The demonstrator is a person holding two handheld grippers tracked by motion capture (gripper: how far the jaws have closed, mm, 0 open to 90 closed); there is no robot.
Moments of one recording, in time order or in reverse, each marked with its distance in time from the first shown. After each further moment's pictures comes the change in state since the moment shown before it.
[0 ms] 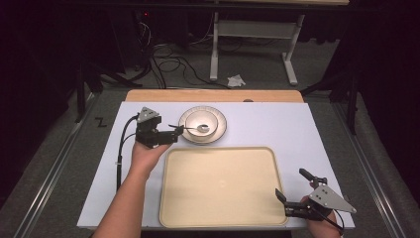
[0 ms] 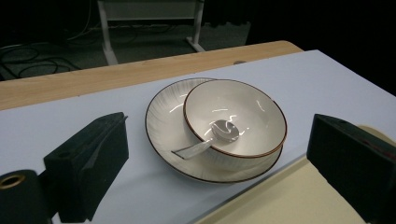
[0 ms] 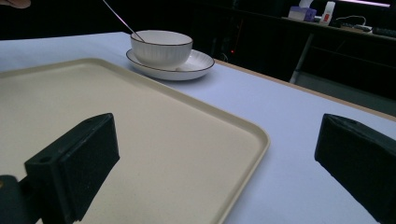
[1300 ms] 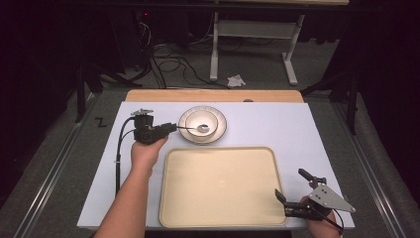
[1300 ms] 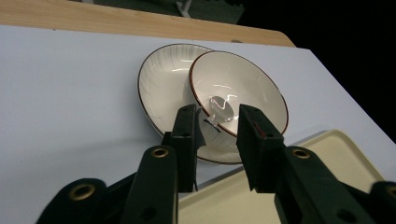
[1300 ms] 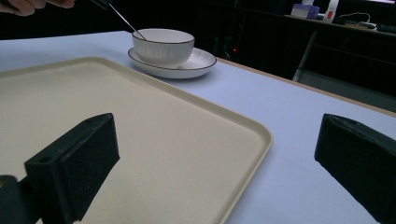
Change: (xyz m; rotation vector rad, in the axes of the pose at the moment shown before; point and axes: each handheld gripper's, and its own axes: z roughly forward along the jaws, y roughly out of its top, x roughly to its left) left arm 0.025 -0.010 0.011 0.106 -0.084 -0.253; right arm -0.001 -0.002 0.002 0.004 0.011 0.000
